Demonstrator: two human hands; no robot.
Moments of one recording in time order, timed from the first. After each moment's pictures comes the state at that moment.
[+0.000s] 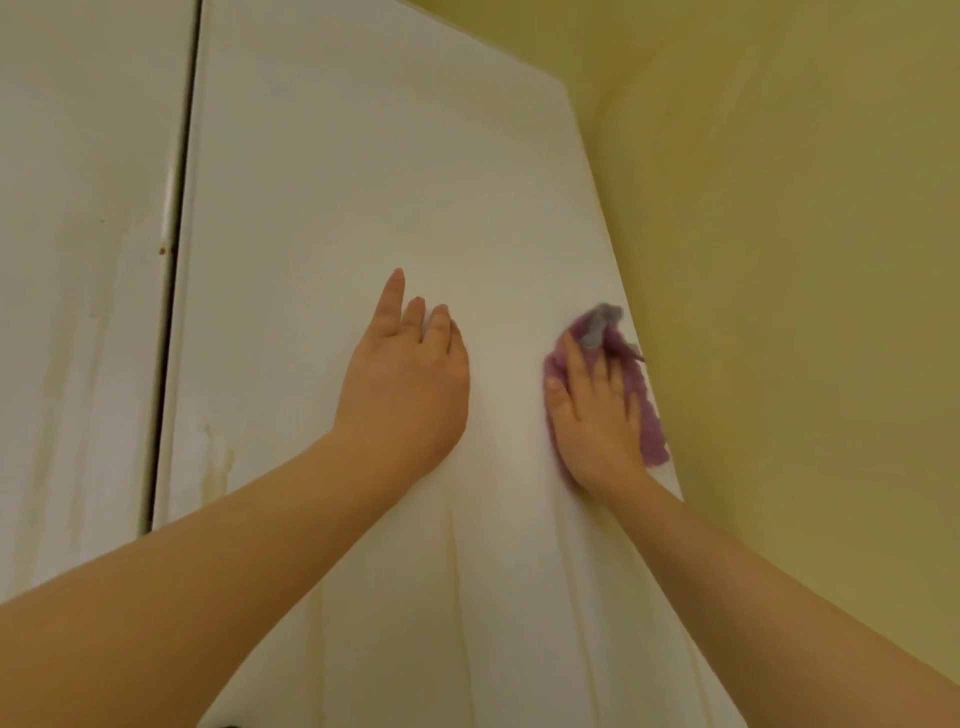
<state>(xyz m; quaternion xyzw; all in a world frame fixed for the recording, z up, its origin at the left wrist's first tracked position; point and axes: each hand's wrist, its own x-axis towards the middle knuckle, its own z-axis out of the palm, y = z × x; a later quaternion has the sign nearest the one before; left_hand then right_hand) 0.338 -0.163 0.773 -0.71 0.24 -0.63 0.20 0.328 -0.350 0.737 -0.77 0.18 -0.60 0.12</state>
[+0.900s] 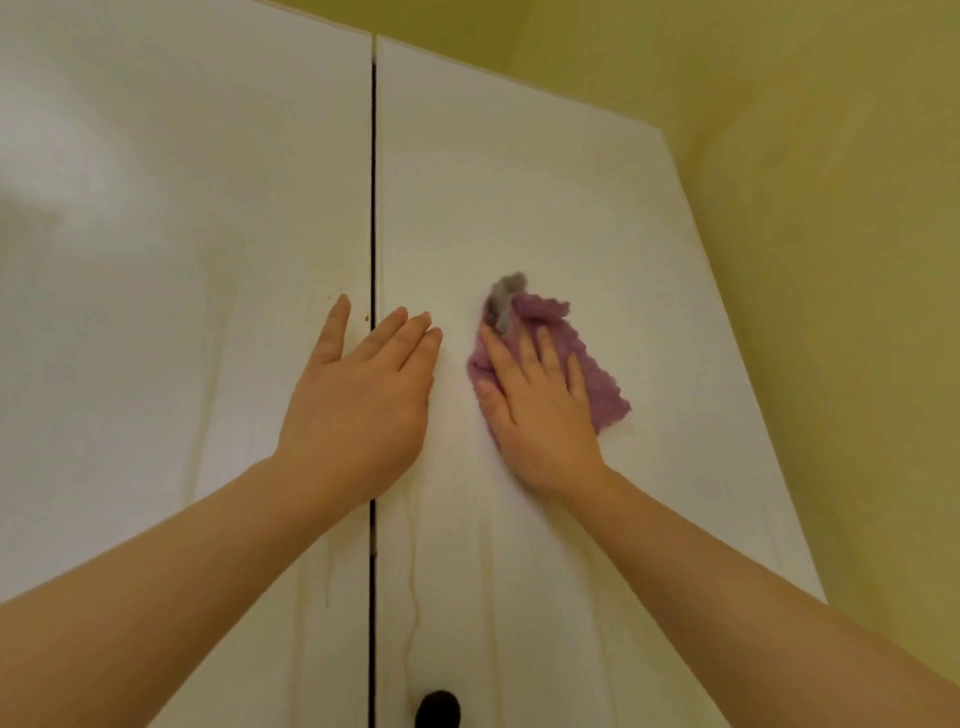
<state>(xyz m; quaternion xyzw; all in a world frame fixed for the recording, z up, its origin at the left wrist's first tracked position) 0.372 -0.031 0.781 -0.65 0.26 -0.71 0.05 0.351 -0.200 0.773 -0.79 0.02 -0.61 -0.03</state>
